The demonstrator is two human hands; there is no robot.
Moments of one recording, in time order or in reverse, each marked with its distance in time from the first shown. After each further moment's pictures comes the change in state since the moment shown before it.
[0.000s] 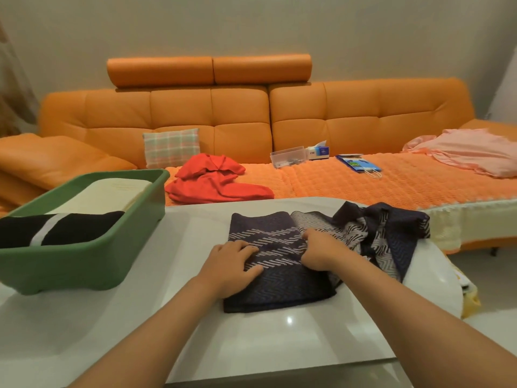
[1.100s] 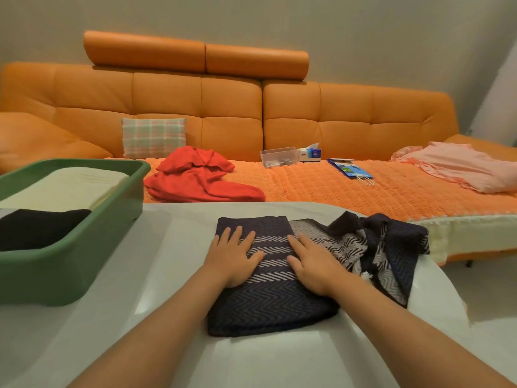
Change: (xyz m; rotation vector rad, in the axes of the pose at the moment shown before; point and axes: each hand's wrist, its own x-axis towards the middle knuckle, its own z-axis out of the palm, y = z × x) left_hand 0.072 0.000 0.020 -0.019 -0.191 -0.169; right_hand 0.053 0.028 0.035 -0.189 0.088 -0.256
